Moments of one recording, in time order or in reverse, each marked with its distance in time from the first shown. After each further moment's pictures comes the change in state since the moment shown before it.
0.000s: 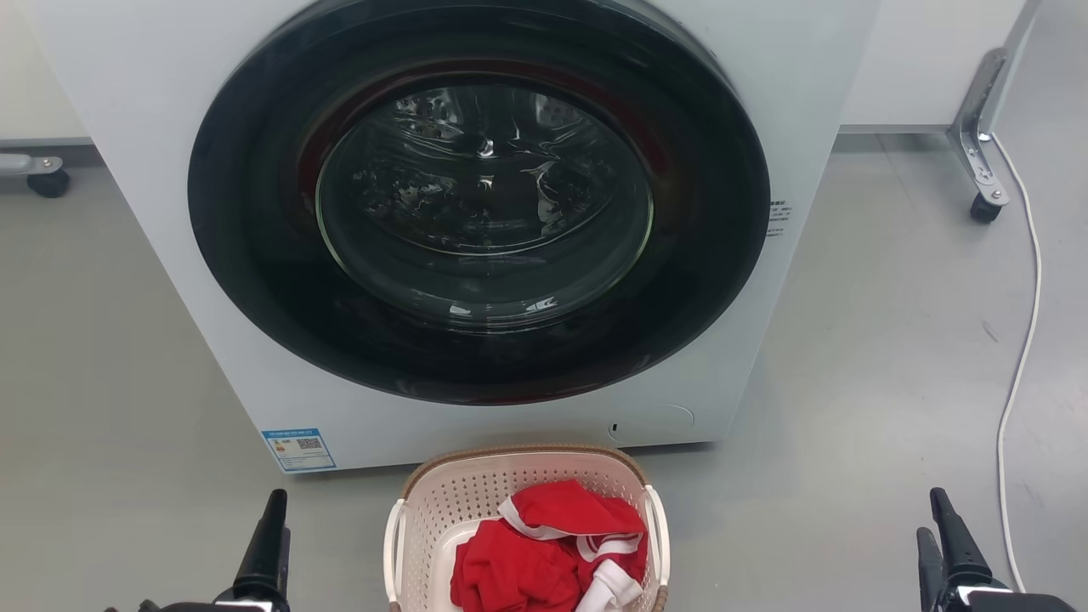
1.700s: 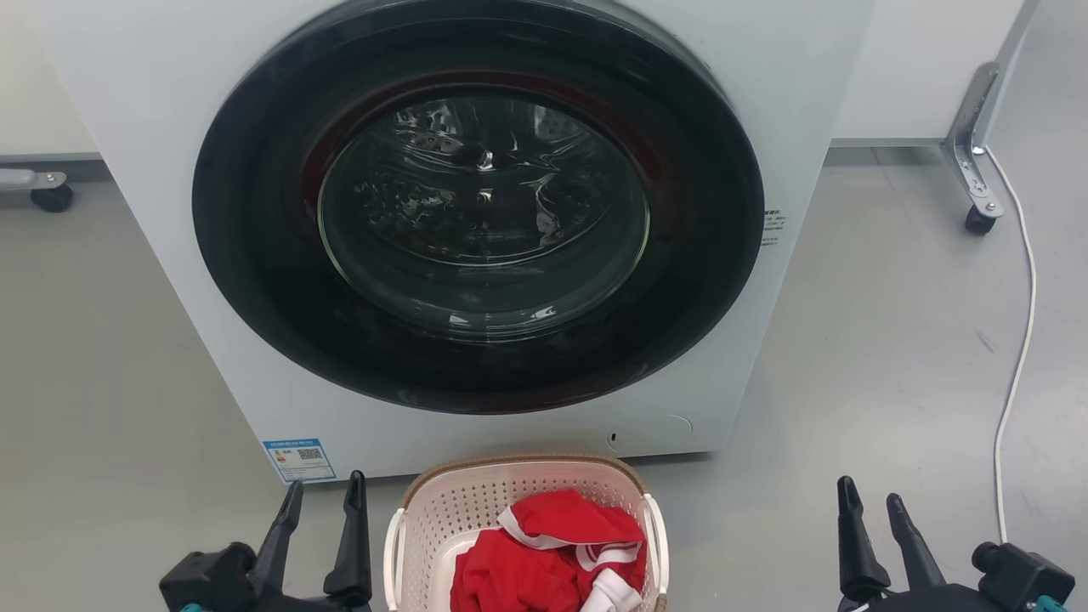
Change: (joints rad) left arm 0.050 0.066 -0.212 -0.194 0.987 0.141 -0.181; right arm 0.066 -0.044 0.230 -0.169 -0.891 -0.141 -0.179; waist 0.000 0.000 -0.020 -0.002
